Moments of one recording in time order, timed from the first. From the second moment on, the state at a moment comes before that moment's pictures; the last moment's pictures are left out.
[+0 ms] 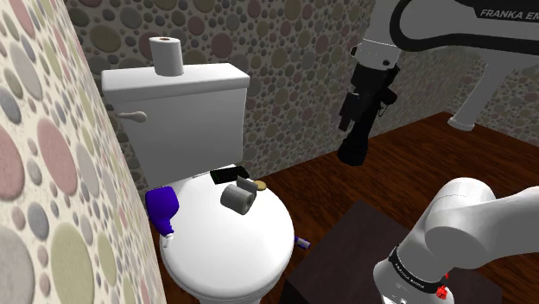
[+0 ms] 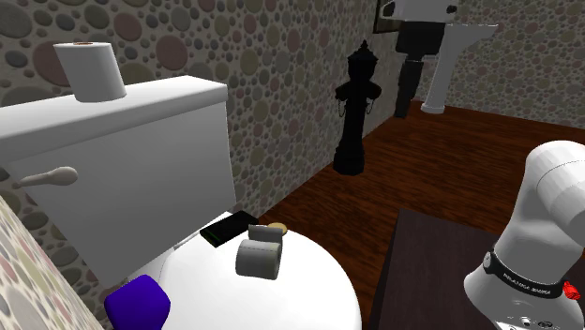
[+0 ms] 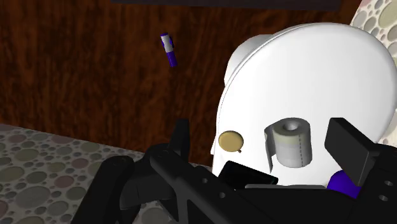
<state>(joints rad) 0.01 -0.79 -0.06 -2.39 0.01 1.63 -0.11</state>
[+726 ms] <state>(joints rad) 0.07 -0.53 -0.12 -2.44 0.10 1.92 -0.20</state>
